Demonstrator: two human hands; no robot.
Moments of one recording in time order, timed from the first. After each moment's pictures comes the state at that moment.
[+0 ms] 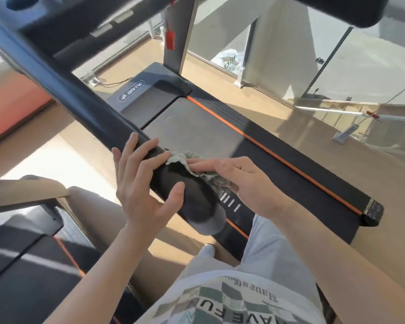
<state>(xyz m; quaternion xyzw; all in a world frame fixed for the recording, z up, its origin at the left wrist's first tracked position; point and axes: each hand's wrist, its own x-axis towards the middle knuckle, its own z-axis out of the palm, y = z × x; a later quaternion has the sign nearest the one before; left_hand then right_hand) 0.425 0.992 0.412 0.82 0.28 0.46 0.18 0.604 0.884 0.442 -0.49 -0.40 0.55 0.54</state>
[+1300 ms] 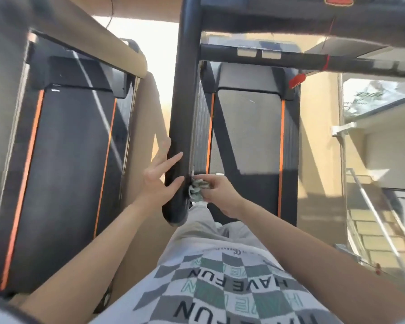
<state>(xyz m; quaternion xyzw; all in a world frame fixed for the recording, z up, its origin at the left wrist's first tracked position) 0.452 0.969 0.504 0.60 0.65 0.32 0.34 0.655 1.018 0.506 -0.52 -0.40 0.75 0.07</state>
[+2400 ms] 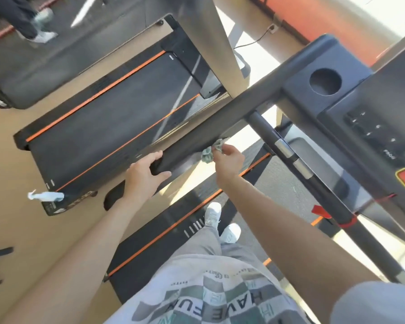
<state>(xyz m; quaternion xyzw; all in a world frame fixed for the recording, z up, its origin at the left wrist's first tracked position) 0.562 1.055 0.538 0.09 0.94 0.27 0.17 0.610 1.261 0.491 -0.53 -0.53 0.66 0.07</state>
